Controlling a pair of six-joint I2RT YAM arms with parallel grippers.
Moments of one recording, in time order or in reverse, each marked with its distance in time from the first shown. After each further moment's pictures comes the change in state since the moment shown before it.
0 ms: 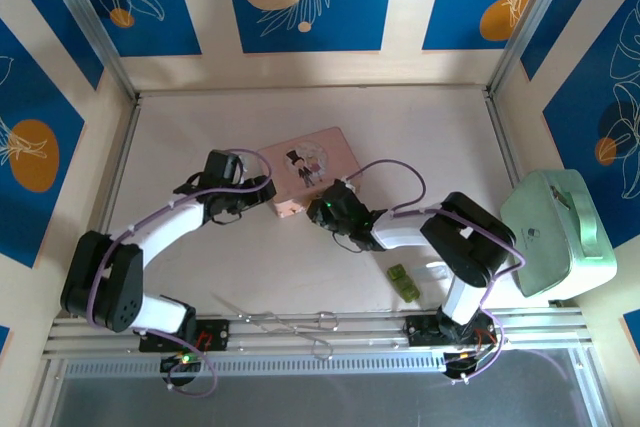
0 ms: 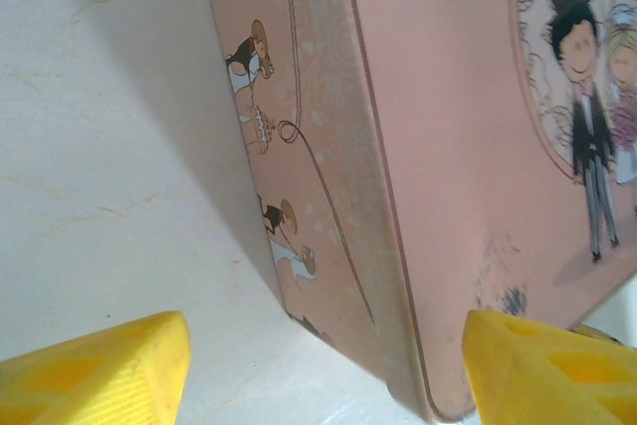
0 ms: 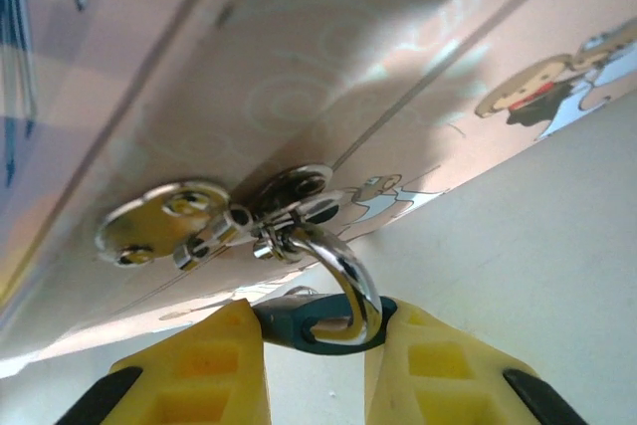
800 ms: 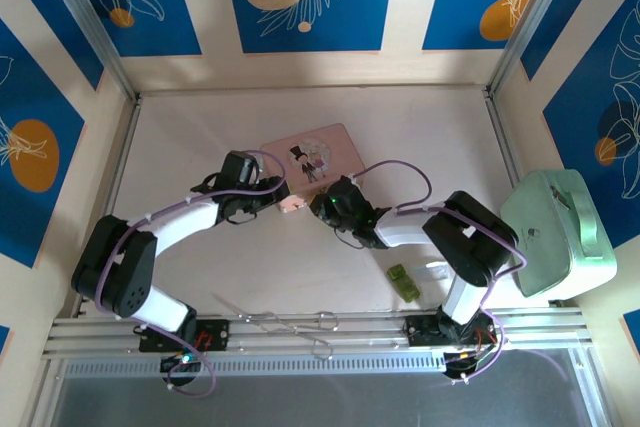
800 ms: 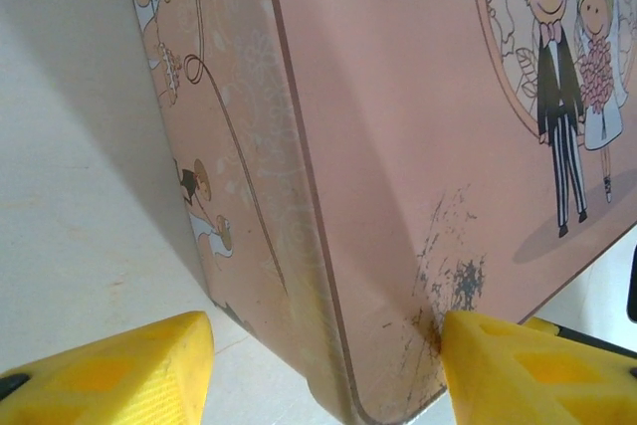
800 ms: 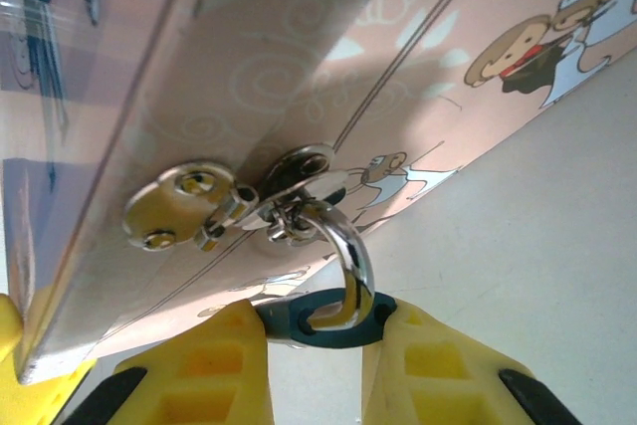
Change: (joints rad) left arm -0.089 0.104 0.008 0.129 0.000 -0.106; right arm -0.031 -0.011 -0.003 0.024 -0.021 0.078
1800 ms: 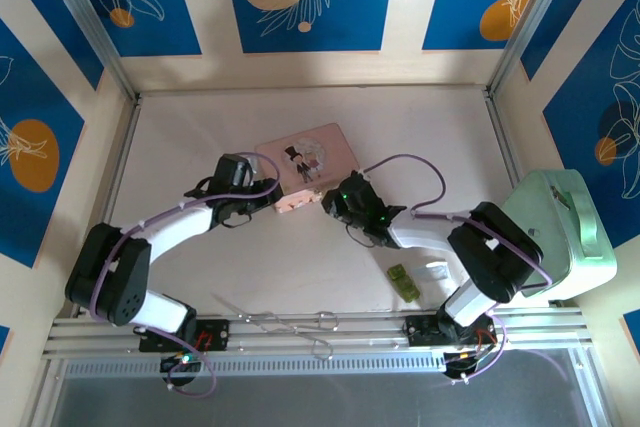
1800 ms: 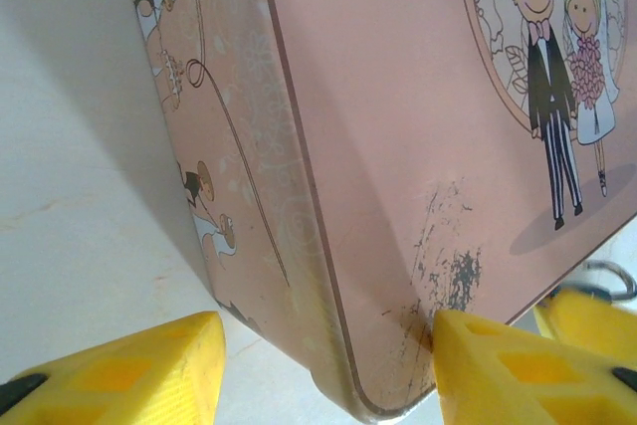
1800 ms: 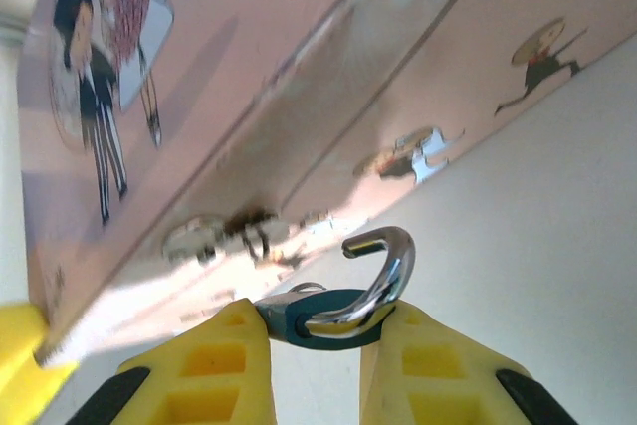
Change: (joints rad) left arm 0.036 -0.056 -0.048 0.004 -0.007 0.038; right arm -0.014 -0.145 -0.031 -0.142 0.049 -0.133
